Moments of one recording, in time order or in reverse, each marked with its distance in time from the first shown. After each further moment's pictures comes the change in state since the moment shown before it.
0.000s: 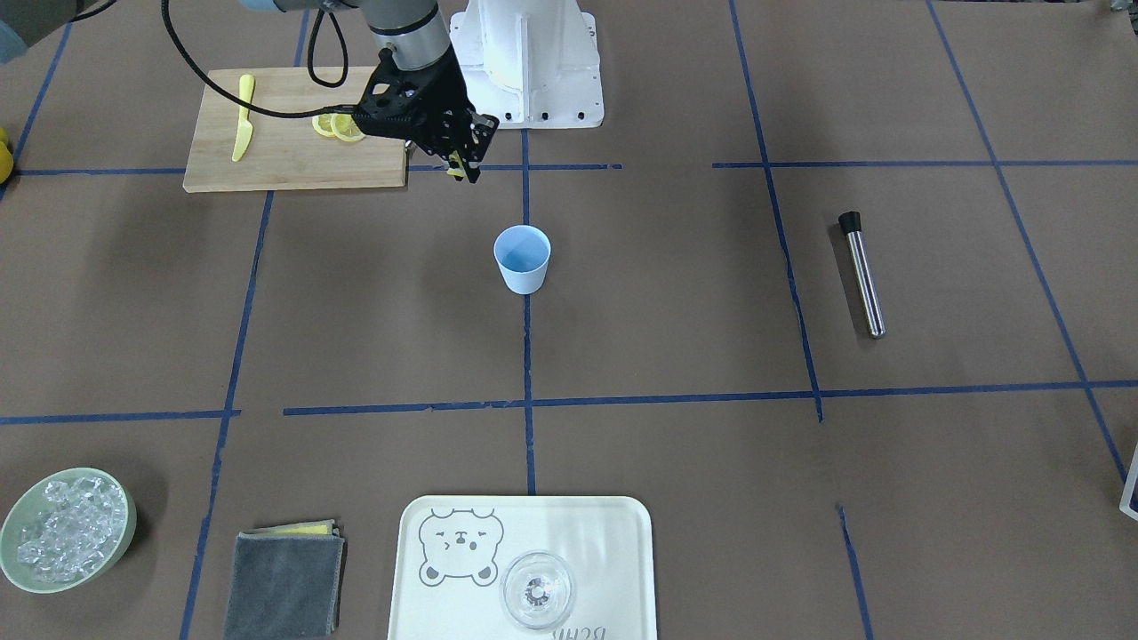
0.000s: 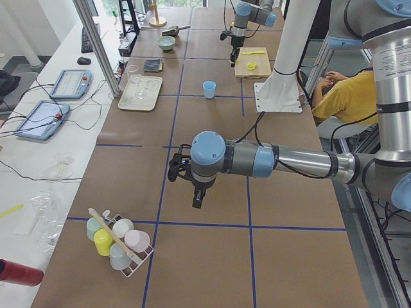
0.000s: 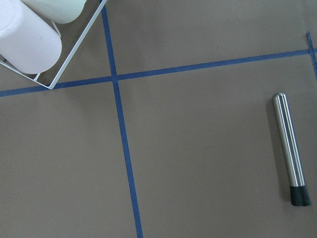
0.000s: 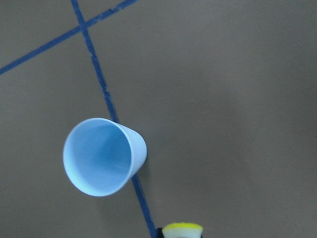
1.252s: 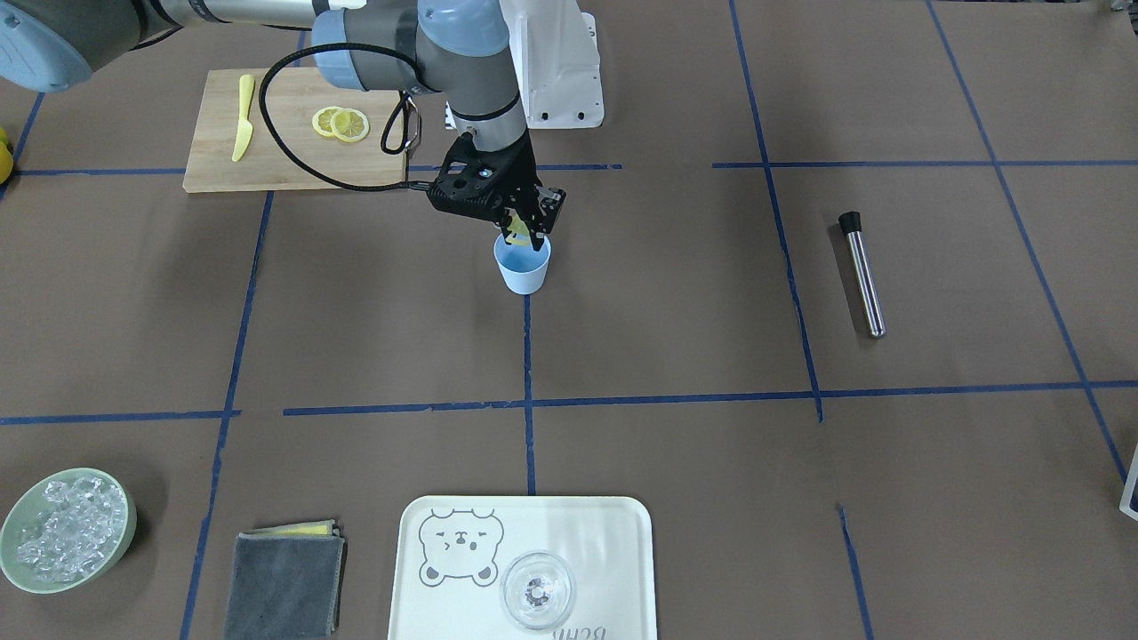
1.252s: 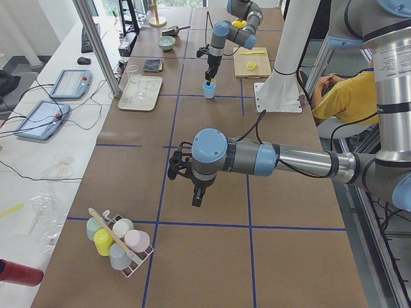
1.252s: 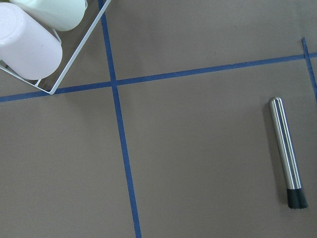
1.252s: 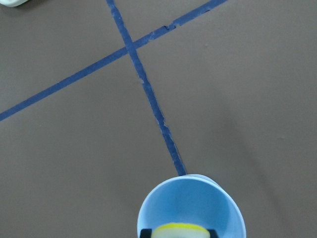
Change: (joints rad) left arm -0.009 0.002 -0.014 0.001 -0.001 -0.001; right arm 0.037 0.153 -0.280 0.098 0.022 0.001
